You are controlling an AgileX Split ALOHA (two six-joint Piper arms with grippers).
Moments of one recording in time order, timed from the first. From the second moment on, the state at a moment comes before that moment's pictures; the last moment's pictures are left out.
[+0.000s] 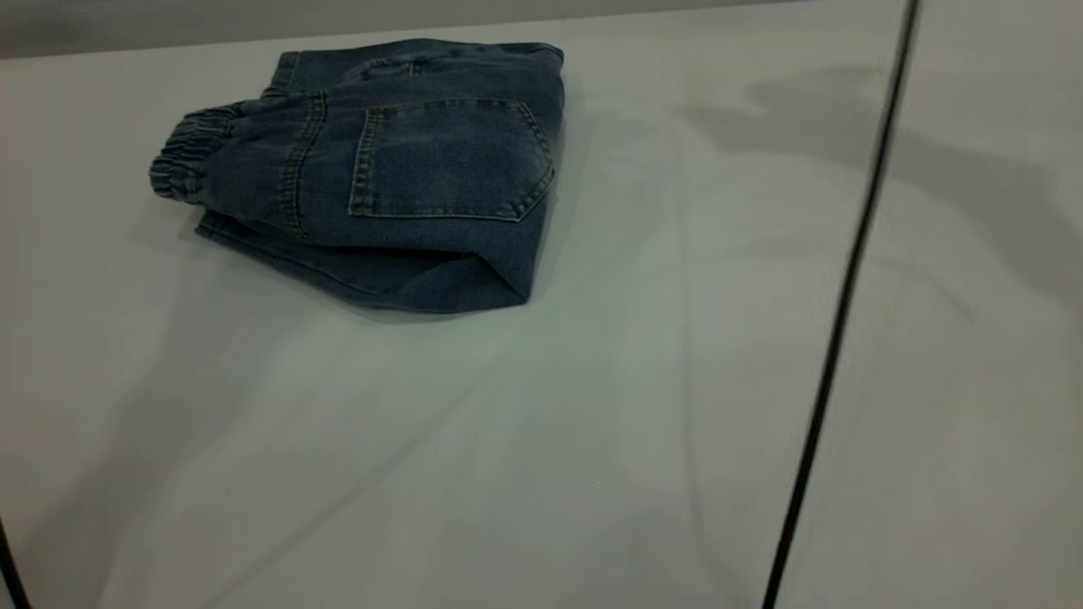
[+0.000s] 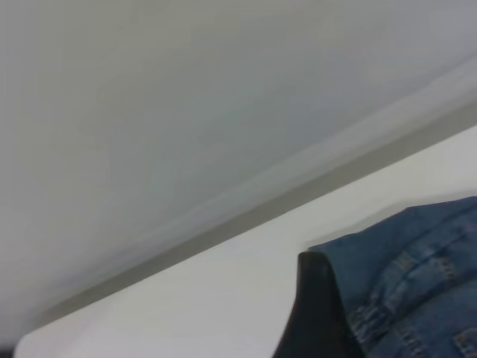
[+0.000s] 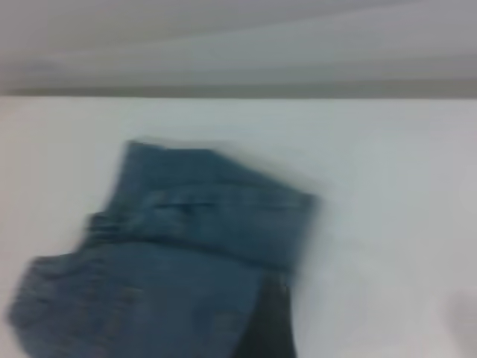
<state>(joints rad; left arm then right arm) -0.38 1.92 -2.30 0.32 1.22 0.10 0.08 2.05 -1.66 0.88 0.69 -0.55</state>
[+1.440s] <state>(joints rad) -0.38 2.36 -1.93 0.18 1.17 0.12 -0.03 1.76 -1.96 0.13 1.13 -0.14</state>
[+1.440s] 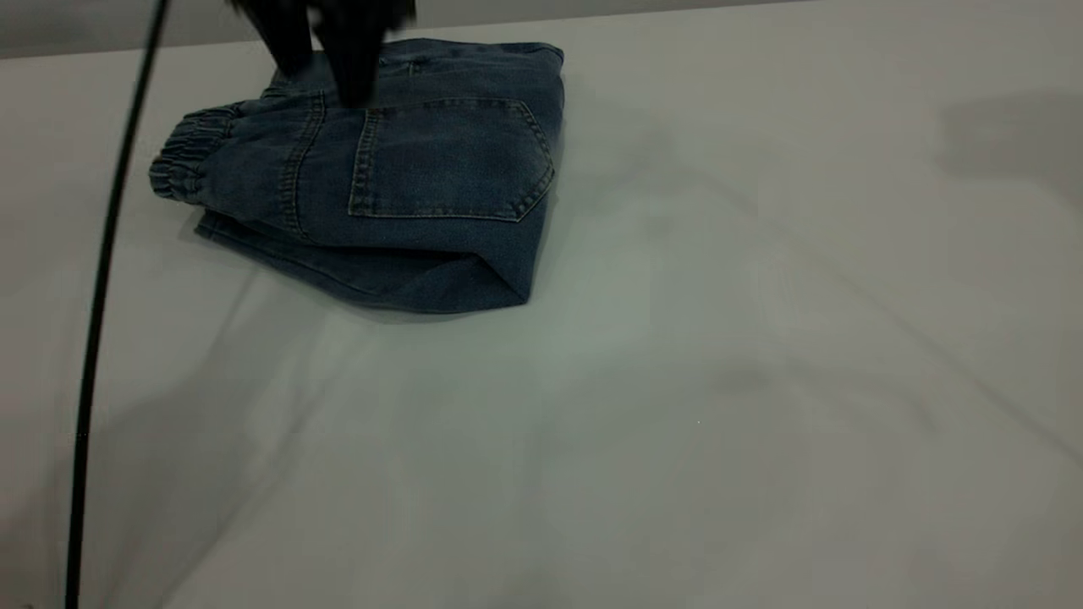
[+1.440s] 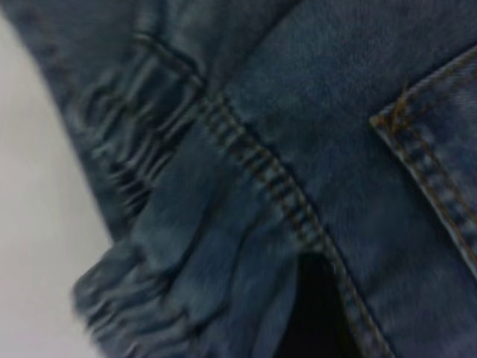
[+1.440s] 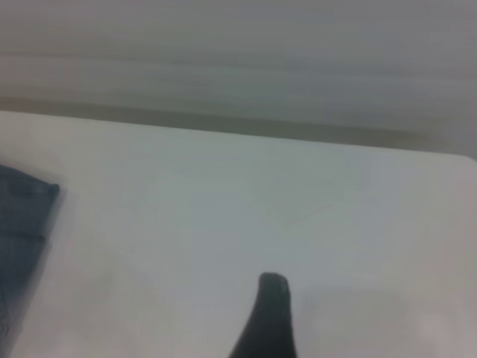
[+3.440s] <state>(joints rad) -0.51 2.50 -1.94 -0.08 0.99 0.08 -0.03 1.76 -1.96 0.13 1.13 -0.14</state>
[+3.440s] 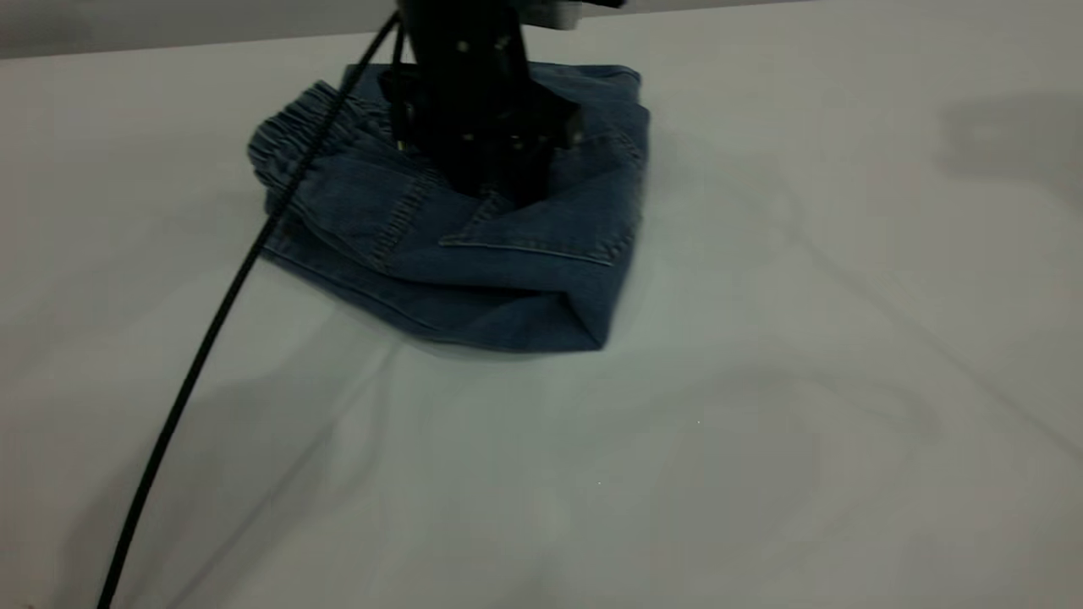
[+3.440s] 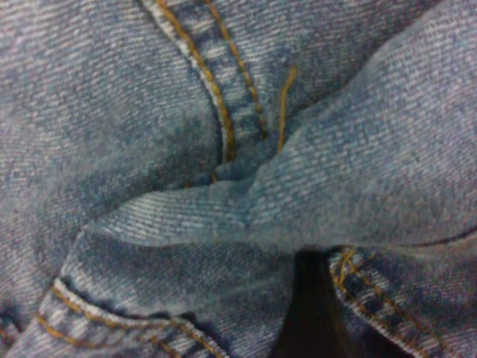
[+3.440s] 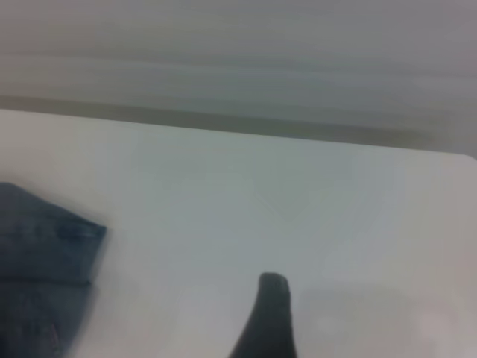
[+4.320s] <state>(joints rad) -0.69 2.50 -1.94 -0.08 0.99 -0.29 -0.03 1.76 -1.96 0.13 1.13 -0.14</state>
